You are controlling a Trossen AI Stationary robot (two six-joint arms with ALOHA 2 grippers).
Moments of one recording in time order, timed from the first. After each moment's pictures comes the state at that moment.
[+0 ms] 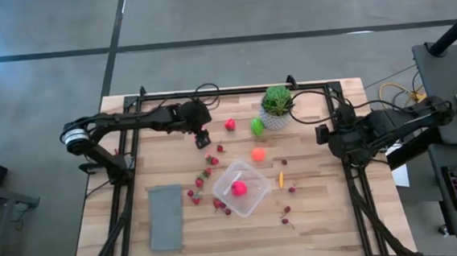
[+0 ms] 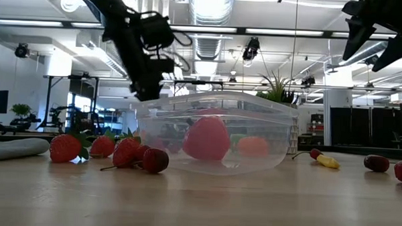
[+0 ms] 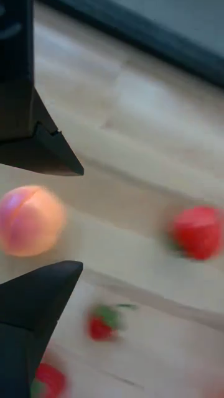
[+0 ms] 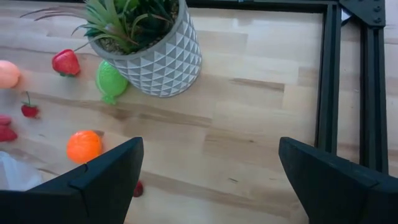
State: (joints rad) left arm 0.39 1.52 0.99 -0.44 -0.15 0.06; right arm 0.29 0.84 0.93 -1.47 0.68 1.61
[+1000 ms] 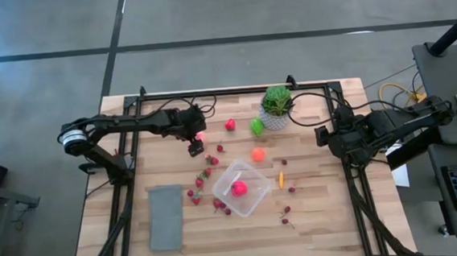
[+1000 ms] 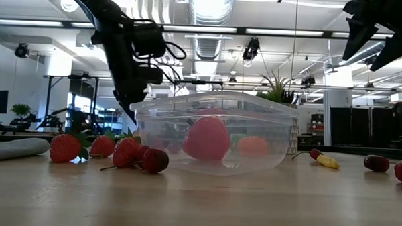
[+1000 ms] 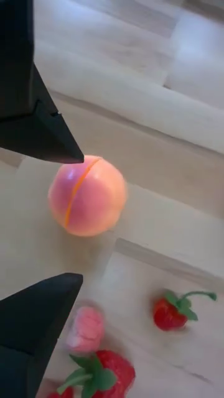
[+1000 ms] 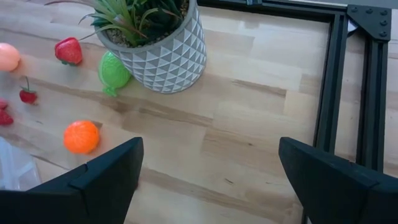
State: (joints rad) left arm 0.39 1.50 0.92 -0.54 -0.08 0.04; right arm 0.29 0.84 0.93 -1.46 0.67 1.52
